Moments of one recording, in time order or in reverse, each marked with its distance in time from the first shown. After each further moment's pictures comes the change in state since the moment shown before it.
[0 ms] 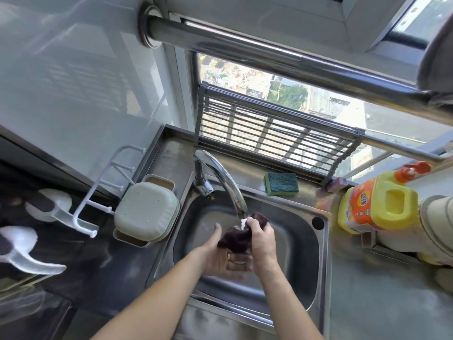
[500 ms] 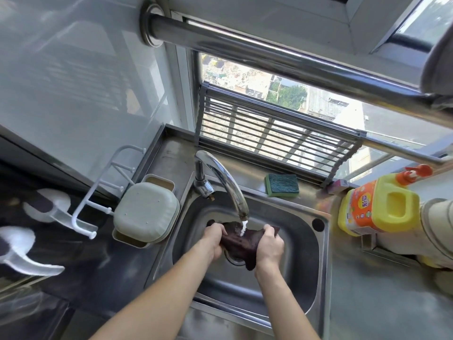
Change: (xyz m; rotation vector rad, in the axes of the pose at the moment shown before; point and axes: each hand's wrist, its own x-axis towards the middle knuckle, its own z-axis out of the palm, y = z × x) left_hand 0.010 0.030 0.026 -0.221 0.545 0.445; right_hand 0.004 0.007 -0.004 0.095 0.282 0.136
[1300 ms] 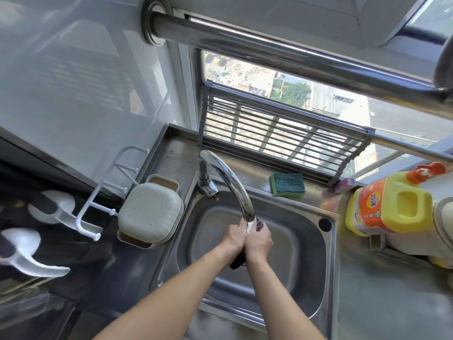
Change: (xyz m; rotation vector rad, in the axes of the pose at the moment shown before) left_hand 0.006 -0.022 0.018 0.507 -0.184 0.166; right_hand 0.016 0.020 0.038 -0.422 -0.028 -0.237
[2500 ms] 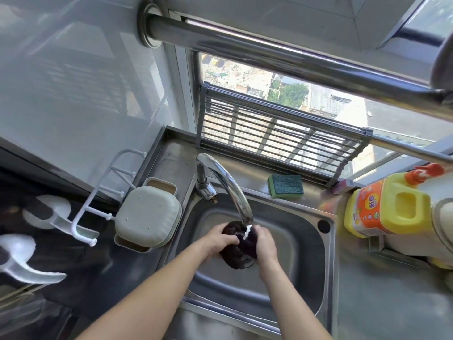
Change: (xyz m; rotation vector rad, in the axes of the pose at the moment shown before) left_hand -0.008 0.008 -0.050 0.142 -0.225 0.038; right_hand 0.017 0.019 -0.021 0.287 -0.218 0.133
